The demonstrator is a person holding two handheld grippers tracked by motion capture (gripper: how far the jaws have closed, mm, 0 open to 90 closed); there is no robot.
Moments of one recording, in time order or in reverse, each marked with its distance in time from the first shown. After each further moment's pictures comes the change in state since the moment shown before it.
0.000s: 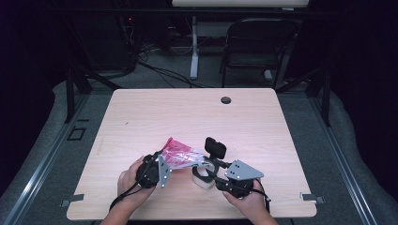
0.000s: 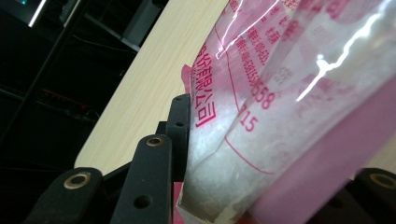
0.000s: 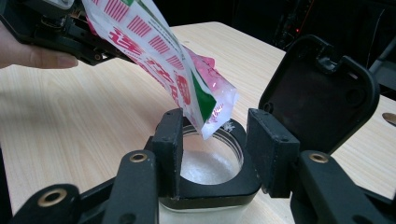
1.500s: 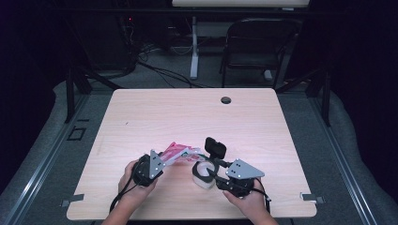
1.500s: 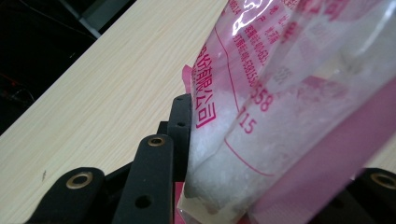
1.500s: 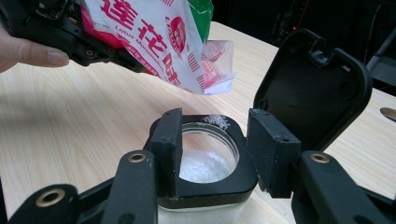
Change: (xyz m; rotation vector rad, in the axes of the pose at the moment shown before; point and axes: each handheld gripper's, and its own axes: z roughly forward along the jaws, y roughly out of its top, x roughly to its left) left arm 0.013 -0.010 0.004 -0.031 -0.173 -0.226; right arm -0.003 -0.002 0.001 0.001 -0.010 0.020
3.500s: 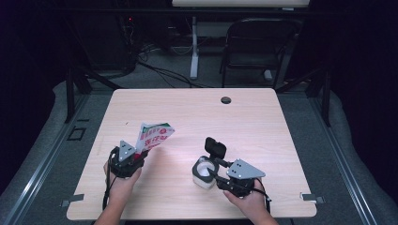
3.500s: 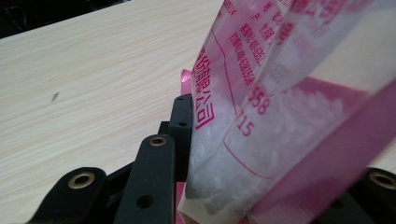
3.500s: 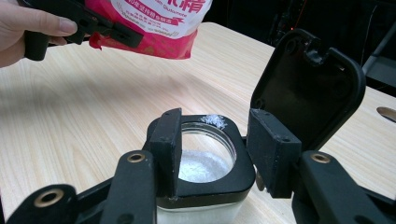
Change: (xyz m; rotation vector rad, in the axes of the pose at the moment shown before) left arm 0.056 -0.042 -0.004 -0.038 0.037 -0.451; right arm -0.001 -0.001 0.000 -0.009 -0.007 0.007
